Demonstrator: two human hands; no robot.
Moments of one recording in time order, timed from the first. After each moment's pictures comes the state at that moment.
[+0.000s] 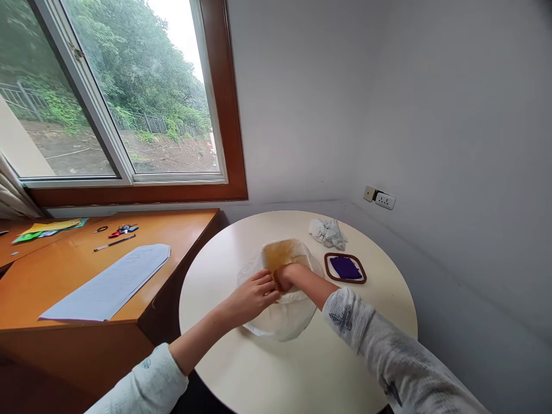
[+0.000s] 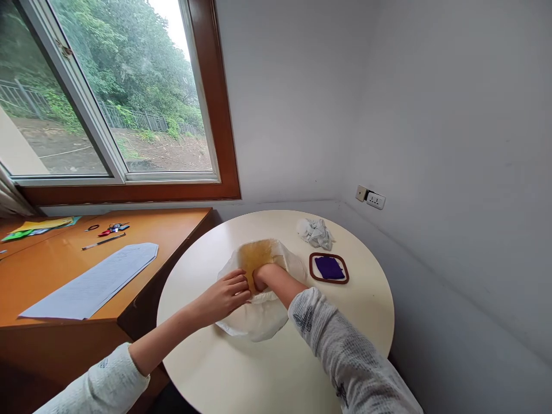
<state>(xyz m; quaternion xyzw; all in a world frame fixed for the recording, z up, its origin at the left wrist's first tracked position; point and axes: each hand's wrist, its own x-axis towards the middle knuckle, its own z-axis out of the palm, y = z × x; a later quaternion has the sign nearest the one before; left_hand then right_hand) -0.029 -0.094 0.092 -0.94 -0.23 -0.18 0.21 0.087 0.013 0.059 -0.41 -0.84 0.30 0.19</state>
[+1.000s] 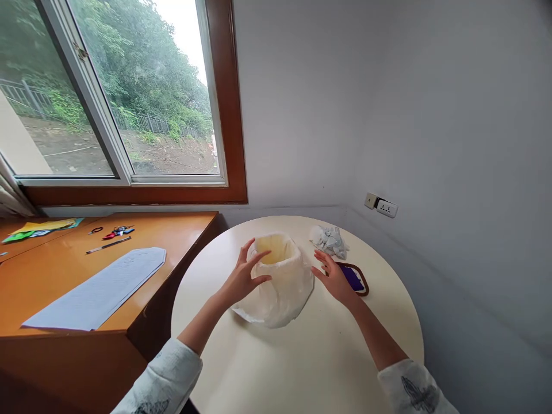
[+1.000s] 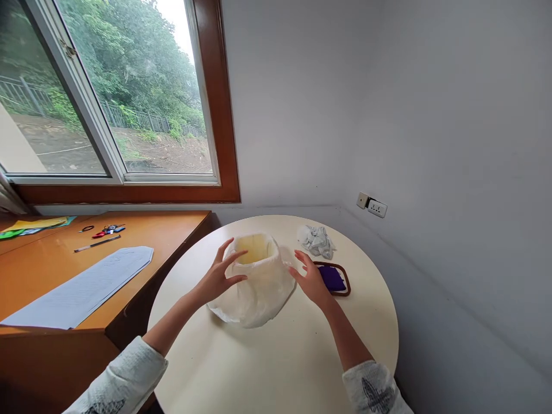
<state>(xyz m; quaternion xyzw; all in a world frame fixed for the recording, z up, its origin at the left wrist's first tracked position) -0.055 -0.042 0.085 -0.79 -0.49 -0.37 -0.10 0.224 0.002 0.042 -0.45 -0.70 0.30 0.47</state>
